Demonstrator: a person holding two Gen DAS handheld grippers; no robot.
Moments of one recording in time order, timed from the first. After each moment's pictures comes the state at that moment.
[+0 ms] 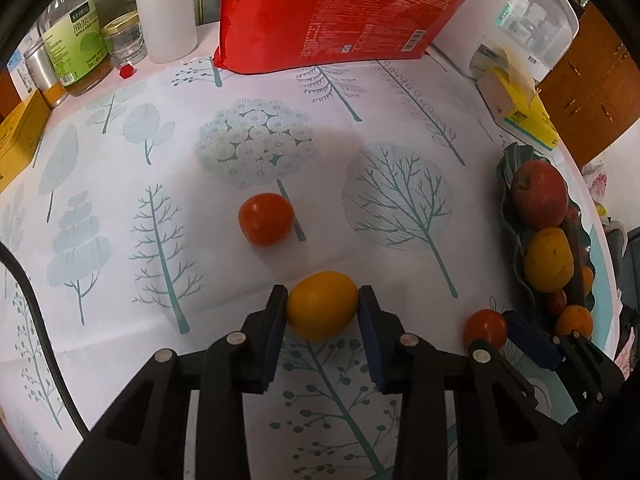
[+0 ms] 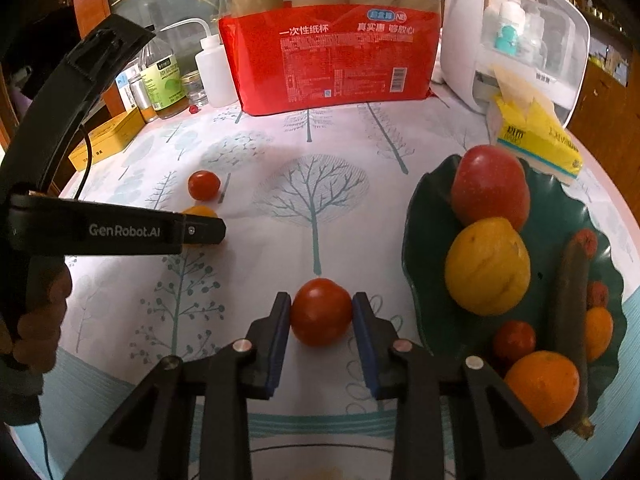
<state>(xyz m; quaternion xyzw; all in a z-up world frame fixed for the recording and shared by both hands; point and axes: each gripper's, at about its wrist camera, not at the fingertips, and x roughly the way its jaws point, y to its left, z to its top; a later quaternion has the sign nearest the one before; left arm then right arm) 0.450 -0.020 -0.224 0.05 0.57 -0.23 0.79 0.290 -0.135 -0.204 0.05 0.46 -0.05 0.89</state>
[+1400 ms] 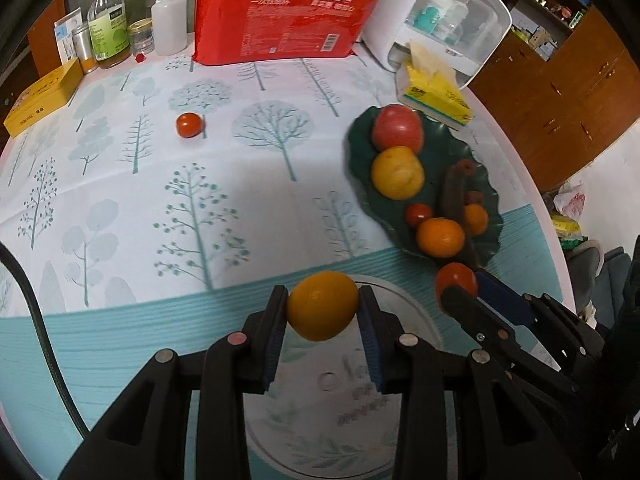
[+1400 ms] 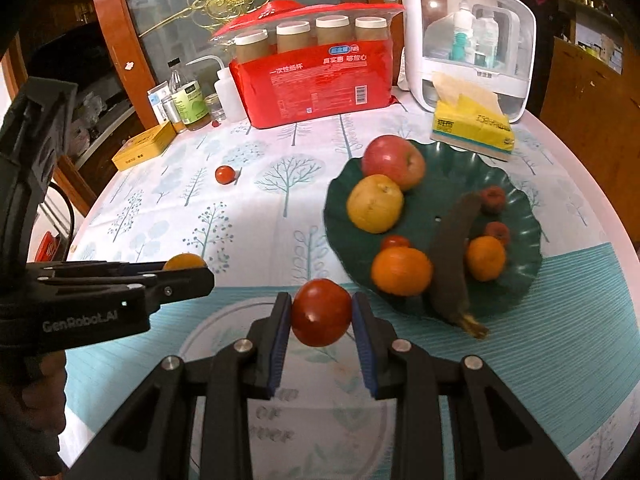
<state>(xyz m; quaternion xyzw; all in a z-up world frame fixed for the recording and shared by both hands) 0.268 -0.055 -0.147 -0.01 0.56 -0.23 0.80 0.170 -0.193 -0.136 0.07 0.45 -0.01 0.89</state>
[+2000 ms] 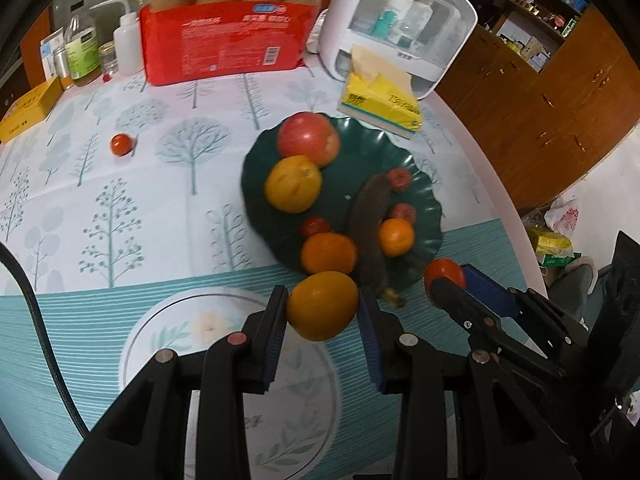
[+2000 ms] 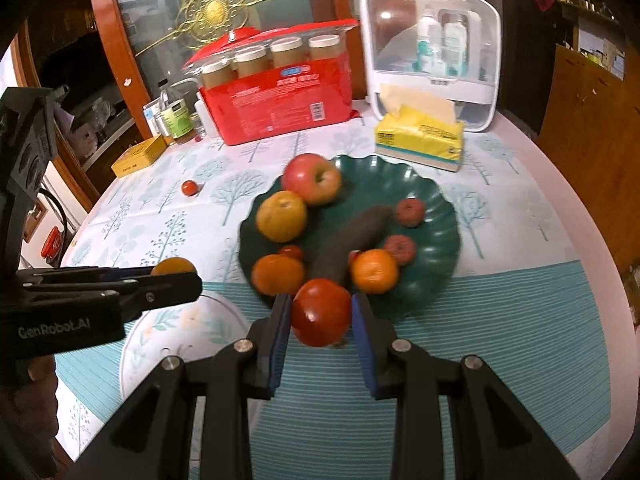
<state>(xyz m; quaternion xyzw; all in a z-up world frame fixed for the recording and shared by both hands) 0.234 -0.152 -0.129 -0.03 0.53 -0.23 0.81 0.142 -0.302 -0.123 0.06 0.43 0.01 0.90</state>
